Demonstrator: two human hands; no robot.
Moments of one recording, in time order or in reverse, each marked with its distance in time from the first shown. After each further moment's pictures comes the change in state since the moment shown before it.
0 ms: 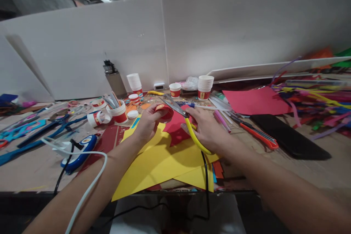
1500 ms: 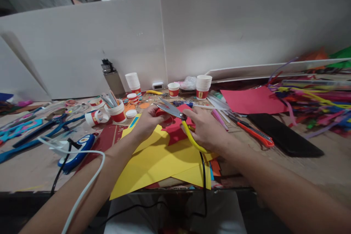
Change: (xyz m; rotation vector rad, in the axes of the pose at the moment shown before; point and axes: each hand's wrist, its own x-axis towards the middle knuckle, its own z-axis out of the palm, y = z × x) left_hand -0.004 0.003 -0.006 0.257 -0.202 -0.011; right_hand -0.005 0.000 0.000 -0.208 -0.053 -0.017
